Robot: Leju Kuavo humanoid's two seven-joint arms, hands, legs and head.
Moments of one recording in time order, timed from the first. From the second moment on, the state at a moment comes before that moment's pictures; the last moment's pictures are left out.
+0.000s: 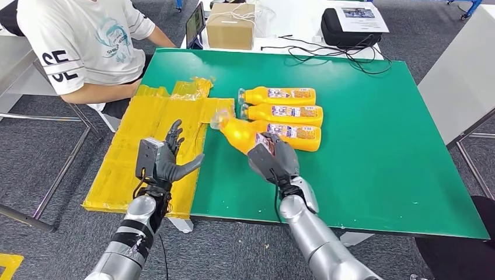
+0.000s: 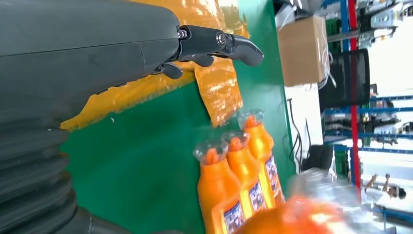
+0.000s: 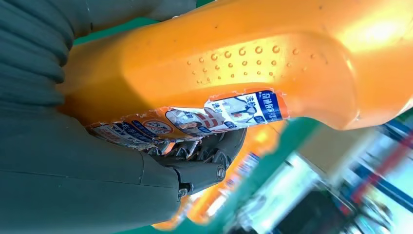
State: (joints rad) left arm -0.36 -0.18 -0.11 -0.93 -0.08 0.00 -0.42; right arm -0.52 0.23 0.35 -0.73 0.60 -0.38 -0.29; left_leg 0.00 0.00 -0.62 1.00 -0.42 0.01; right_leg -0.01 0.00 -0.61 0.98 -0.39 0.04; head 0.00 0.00
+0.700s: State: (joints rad) left arm -0.41 -0.19 -0.18 -0.90 0.07 -0.14 -0.40; right arm -0.52 0.31 0.42 -0.75 0.43 -0.32 -0.43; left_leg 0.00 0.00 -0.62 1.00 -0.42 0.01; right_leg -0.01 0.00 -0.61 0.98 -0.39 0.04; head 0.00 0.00
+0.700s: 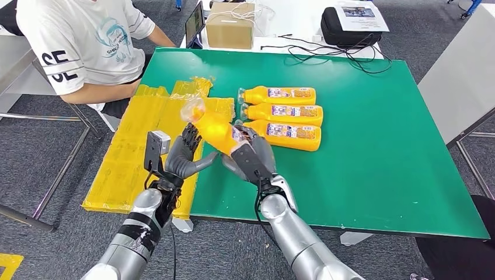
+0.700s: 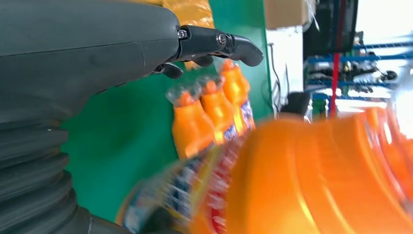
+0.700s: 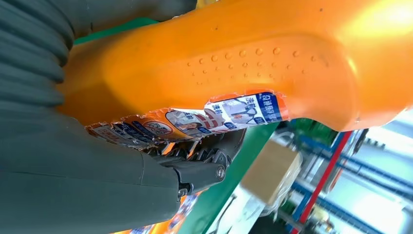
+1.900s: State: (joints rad) left arm -0.37 -0.17 -0.21 -0.96 0.18 -0.19 -0.38; right arm -0.61 0.35 0.66 -0.56 0.49 -0.23 -0.33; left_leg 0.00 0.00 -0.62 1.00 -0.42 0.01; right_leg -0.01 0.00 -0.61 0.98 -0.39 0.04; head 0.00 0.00
